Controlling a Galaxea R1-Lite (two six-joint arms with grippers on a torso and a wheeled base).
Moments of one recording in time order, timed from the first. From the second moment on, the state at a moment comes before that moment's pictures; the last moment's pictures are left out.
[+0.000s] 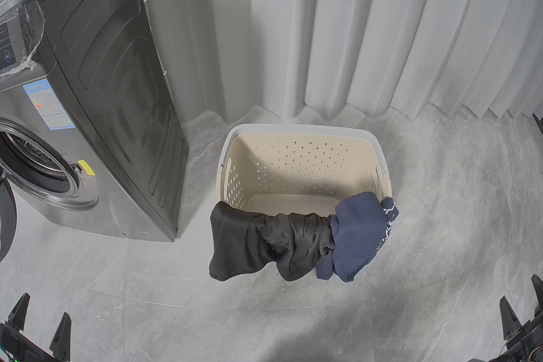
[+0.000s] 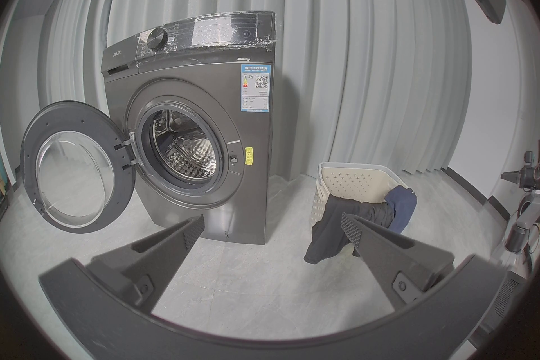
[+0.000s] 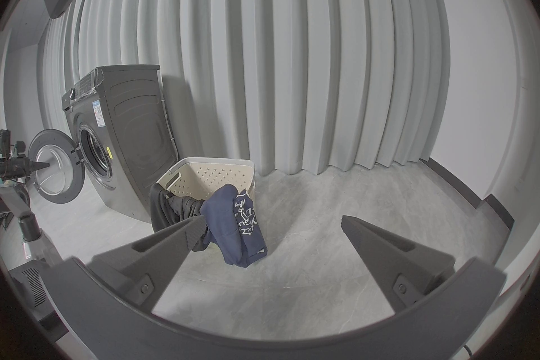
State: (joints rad) left arm 0.00 0.02 -0.02 0.00 0.01 -0.05; right arm 0.00 0.02 -0.02 0.00 0.03 0.00
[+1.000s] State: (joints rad) left arm 0.00 0.02 -0.02 0.00 0.01 -0.05; right arm 0.08 0.53 -0.19 -0.26 0.12 0.17
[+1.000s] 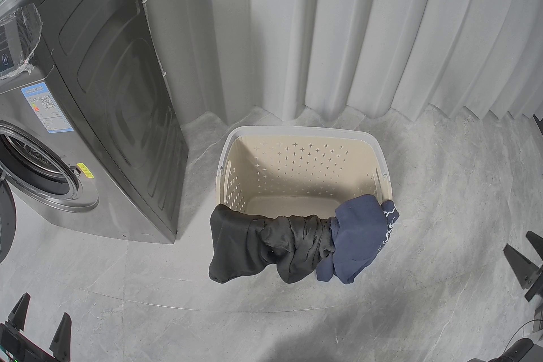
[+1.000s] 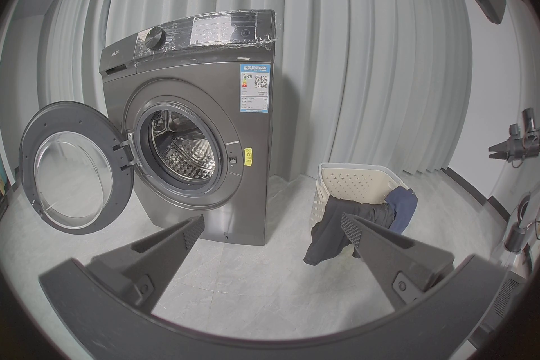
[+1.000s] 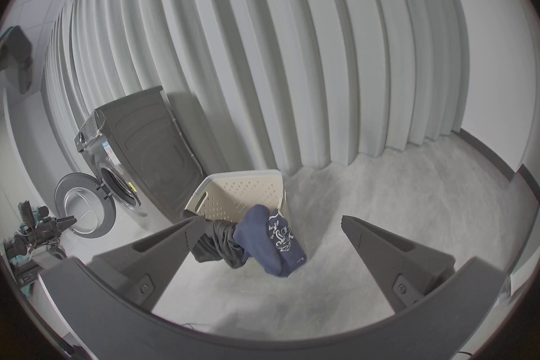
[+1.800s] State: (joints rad) left arm 0.00 0.02 -0.02 0.00 0.01 -0.06; right arm 0.25 1.39 -0.16 -0.73 0.11 0.19
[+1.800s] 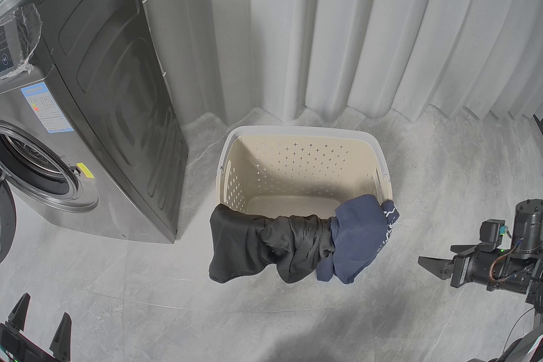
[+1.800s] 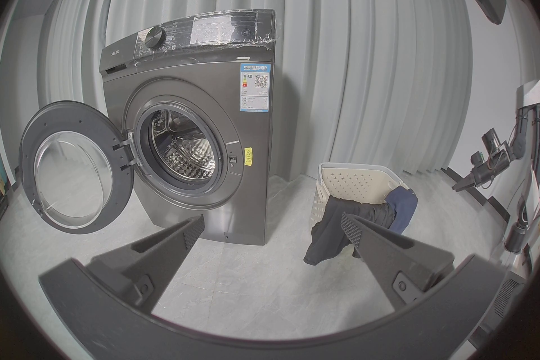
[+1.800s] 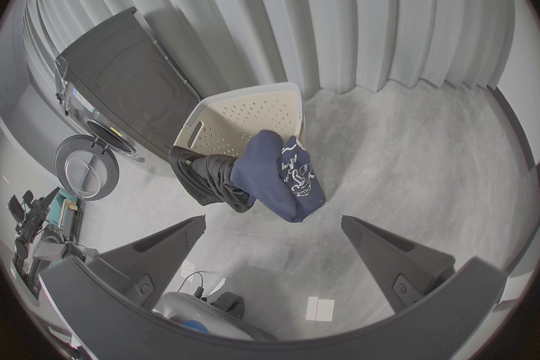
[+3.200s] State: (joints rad) left arm 0.00 0.02 -0.02 0.00 0.01 -0.06; right arm 0.40 2.16 -0.45 -1.17 0.03 0.27
